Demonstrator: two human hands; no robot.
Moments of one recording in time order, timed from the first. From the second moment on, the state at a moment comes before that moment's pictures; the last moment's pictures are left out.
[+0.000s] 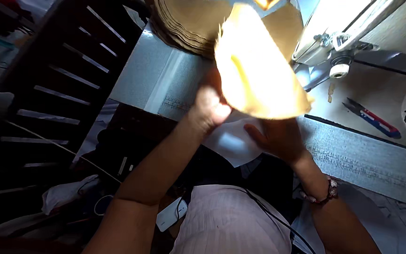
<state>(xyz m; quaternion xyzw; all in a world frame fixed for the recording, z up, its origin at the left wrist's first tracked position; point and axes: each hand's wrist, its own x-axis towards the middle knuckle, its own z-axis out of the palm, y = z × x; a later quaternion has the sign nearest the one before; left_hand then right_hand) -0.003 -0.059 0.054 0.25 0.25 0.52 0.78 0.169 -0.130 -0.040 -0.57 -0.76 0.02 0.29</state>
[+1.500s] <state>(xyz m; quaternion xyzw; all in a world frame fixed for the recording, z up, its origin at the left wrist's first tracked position) -0.089 -0.054 0.011 0.71 0.57 0.30 0.28 0.183 -0.132 -0.035 -0.62 -0.66 0.00 0.42</state>
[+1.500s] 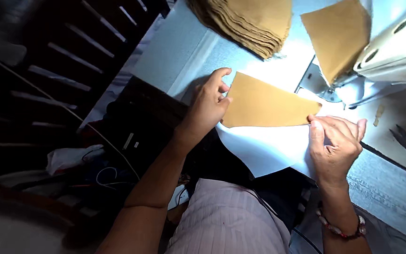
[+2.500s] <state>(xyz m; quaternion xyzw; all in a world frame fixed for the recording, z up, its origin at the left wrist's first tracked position) -0.104 -0.024 0.024 0.75 0.56 0.19 0.29 0.181 -0.132 -0.034 -0.63 -0.68 -0.02 0.37</state>
